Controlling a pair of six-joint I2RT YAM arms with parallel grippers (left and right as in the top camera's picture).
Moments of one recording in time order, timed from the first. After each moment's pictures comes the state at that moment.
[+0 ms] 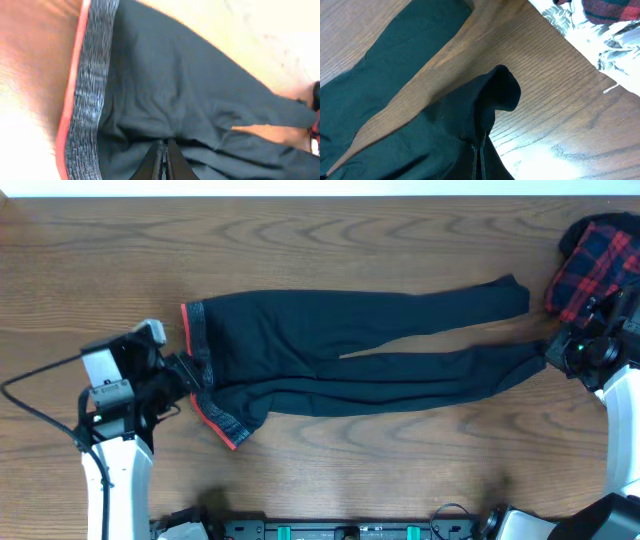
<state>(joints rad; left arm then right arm) 0.29 1.08 0.76 -0.59 0.48 -0.33 -0.41 1.41 1.10 -0.81 -0.16 0.23</state>
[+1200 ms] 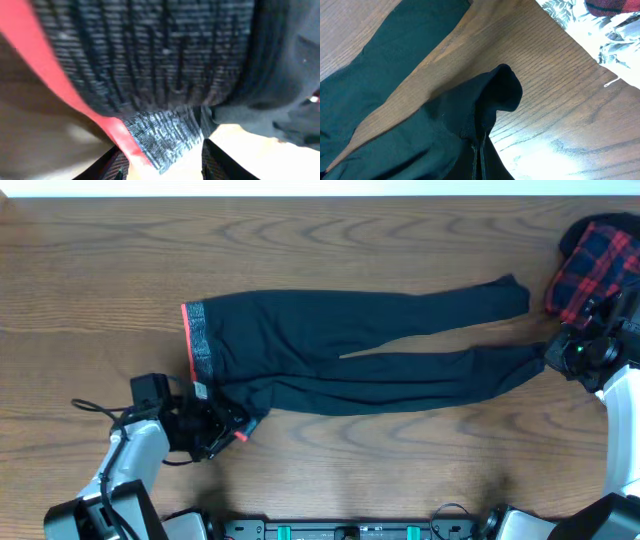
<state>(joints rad) 0.29 1.38 0.45 -0.55 0.66 -0.38 -0.41 1.41 1.10 -0.83 -0.16 0.23</state>
